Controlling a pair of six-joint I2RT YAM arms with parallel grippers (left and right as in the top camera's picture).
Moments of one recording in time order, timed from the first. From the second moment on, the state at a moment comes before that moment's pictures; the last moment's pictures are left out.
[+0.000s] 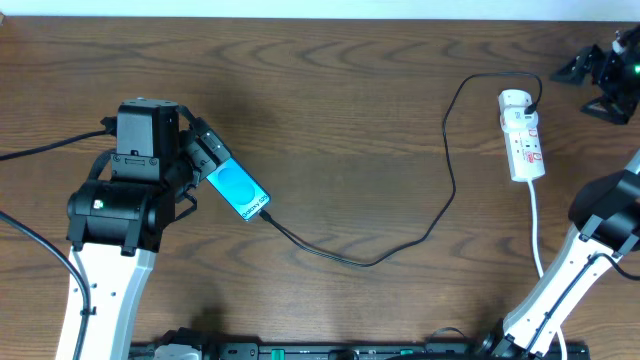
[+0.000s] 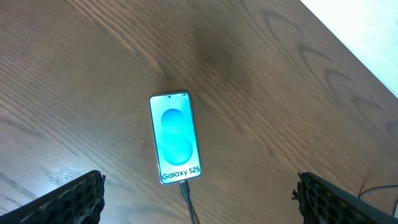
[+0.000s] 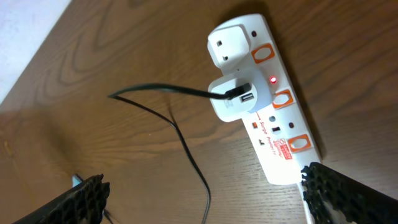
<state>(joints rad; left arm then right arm) -0.12 1.16 1.27 -1.02 -0.10 -0.74 -0.51 2.44 2.71 -1.70 -0.55 -0.02</state>
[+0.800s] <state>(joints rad) -0.12 1.16 1.27 -0.96 -0.10 -0.80 -0.35 1.92 2.73 -1.70 -0.35 -0.01</state>
